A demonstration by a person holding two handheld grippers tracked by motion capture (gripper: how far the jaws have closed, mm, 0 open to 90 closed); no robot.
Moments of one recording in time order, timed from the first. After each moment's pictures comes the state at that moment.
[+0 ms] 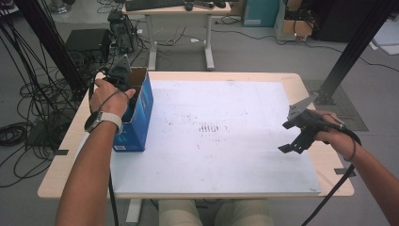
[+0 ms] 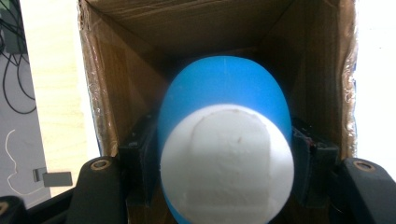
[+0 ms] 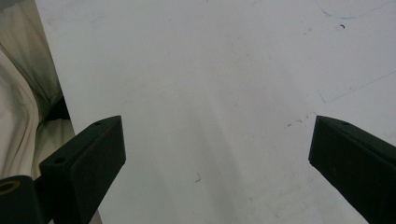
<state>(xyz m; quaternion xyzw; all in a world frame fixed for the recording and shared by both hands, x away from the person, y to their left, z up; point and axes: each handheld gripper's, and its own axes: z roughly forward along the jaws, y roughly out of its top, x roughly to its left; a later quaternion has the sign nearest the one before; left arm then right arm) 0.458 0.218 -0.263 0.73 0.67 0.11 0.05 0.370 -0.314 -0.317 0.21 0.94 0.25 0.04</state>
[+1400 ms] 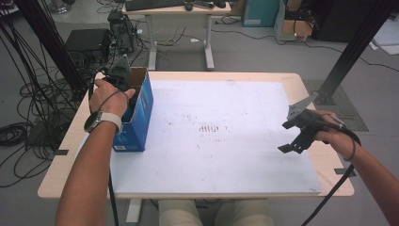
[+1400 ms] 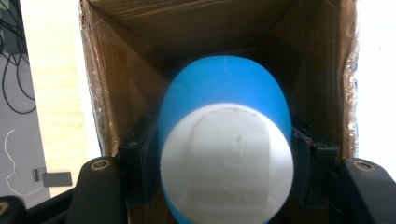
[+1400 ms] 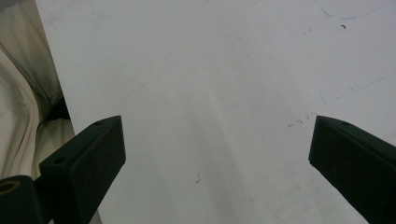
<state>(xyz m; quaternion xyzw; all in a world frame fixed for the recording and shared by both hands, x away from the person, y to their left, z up) 0.458 0.219 -0.264 0.73 0.67 0.11 0.05 0.373 -0.313 -0.319 0.19 0.95 0.26 0.05</state>
